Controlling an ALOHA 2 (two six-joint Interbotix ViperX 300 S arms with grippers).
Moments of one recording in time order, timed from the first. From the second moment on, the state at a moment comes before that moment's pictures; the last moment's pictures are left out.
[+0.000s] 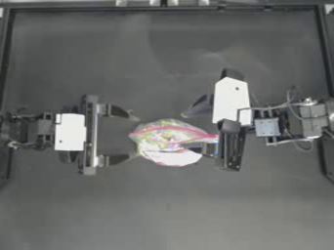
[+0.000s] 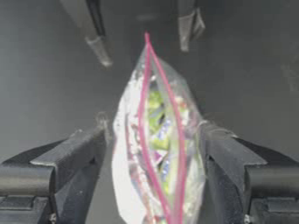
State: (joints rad) left arm 0.13 -0.20 1.00 -0.03 -0.46 0.28; right arm 0.00 -0.25 0.60 -0.46 0.34 0.54
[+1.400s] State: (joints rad) left arm 0.10 -0.68 1.00 -0.03 -0.06 0.23; right arm -0.05 -0.51 0.87 -0.52 0.12 0.54
